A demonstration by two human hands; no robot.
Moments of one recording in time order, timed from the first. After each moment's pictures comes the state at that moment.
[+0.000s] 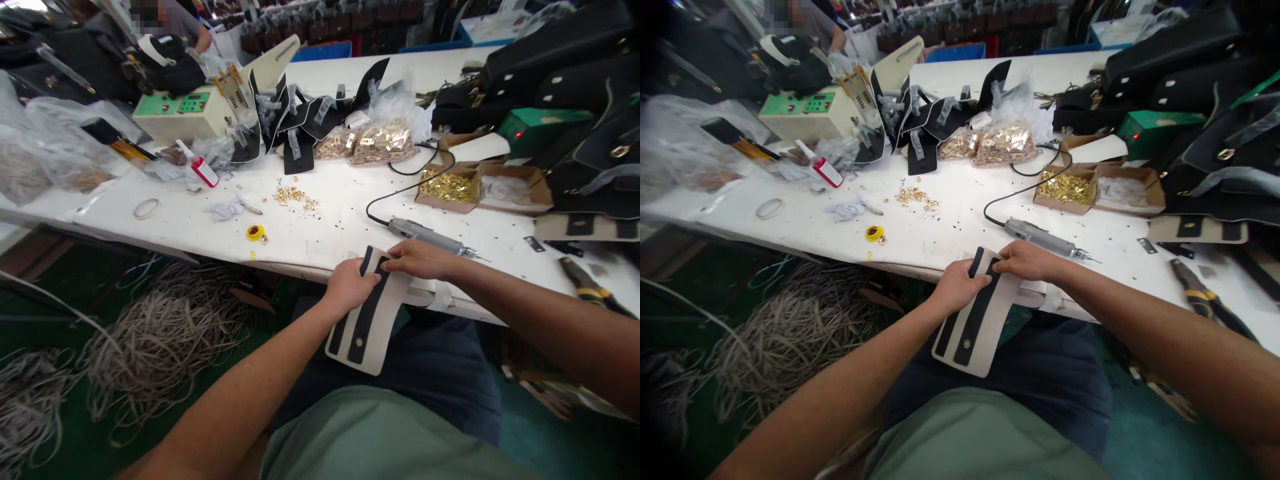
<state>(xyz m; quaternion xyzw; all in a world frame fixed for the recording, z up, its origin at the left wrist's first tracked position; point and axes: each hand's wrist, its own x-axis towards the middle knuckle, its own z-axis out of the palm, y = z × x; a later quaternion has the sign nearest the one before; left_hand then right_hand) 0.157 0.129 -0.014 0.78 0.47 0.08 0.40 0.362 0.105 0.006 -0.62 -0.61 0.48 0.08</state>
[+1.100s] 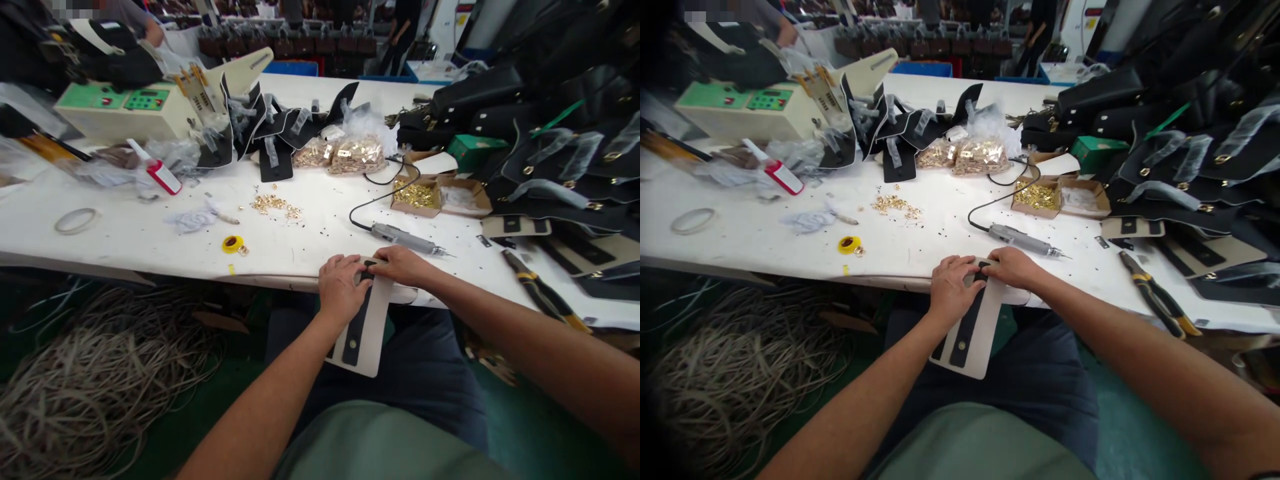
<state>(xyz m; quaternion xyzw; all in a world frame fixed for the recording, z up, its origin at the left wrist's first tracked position) 0.147 0.122 -0.046 0.85 0.39 0.24 0.27 0.335 0.094 -0.003 -0.75 -0.60 0.29 0.06</state>
